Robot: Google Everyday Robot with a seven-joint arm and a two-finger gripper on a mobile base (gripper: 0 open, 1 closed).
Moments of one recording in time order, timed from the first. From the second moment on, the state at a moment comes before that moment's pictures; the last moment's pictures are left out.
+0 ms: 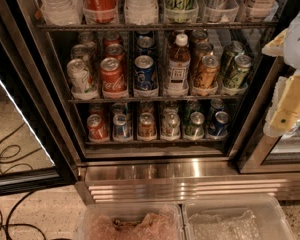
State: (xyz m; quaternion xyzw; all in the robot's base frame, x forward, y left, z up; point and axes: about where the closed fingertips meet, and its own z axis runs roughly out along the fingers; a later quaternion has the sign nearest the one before) arm 0.438 -0.217 0.976 -0.60 0.78 -0.03 0.16
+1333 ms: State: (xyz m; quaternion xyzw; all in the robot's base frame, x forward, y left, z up) arm 0.440 -0.212 0.978 -0.59 0.78 0.00 0.20
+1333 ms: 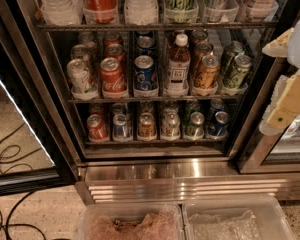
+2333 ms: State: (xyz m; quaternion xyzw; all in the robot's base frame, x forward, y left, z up) arm 0.473 -0.207 0.921 -0.48 0.76 0.24 0.36
